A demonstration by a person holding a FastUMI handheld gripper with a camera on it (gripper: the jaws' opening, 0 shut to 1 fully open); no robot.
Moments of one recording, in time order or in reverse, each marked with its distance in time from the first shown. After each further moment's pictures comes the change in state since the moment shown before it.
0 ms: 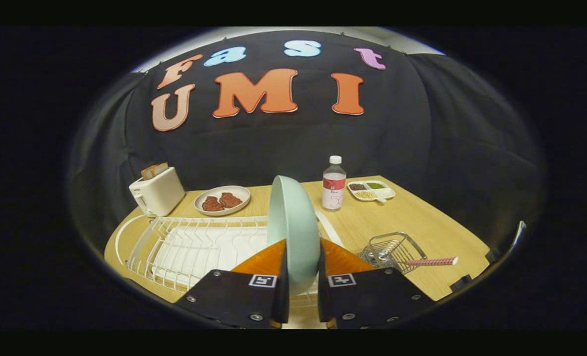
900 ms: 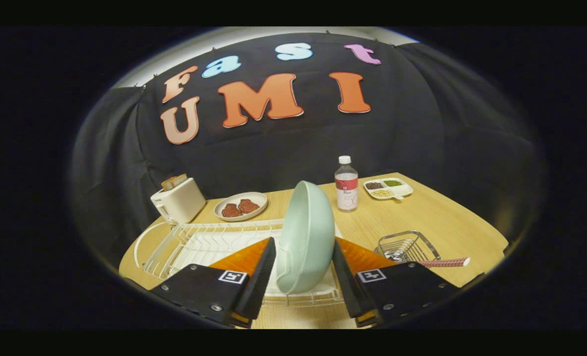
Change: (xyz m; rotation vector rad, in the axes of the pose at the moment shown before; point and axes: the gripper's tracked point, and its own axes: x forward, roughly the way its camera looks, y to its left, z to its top) arm 0.007 -0.002 -0.011 0.126 0.016 0.163
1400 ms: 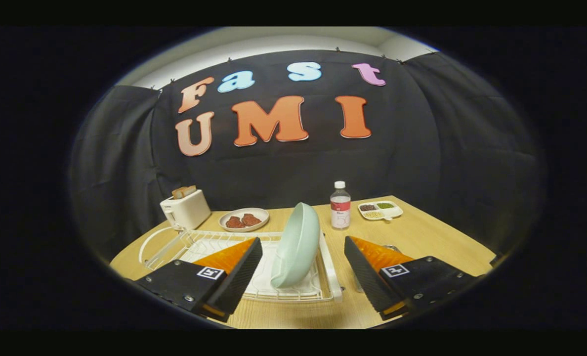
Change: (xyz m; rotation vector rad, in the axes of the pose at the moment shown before) arm -0.040 -0.007 0.027 -0.056 -0.144 0.031
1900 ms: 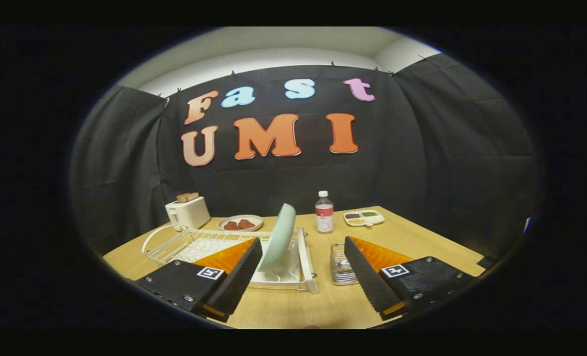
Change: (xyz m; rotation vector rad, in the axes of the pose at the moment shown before) arm -0.074 -0.031 0.006 -0.015 -0.130 0.000
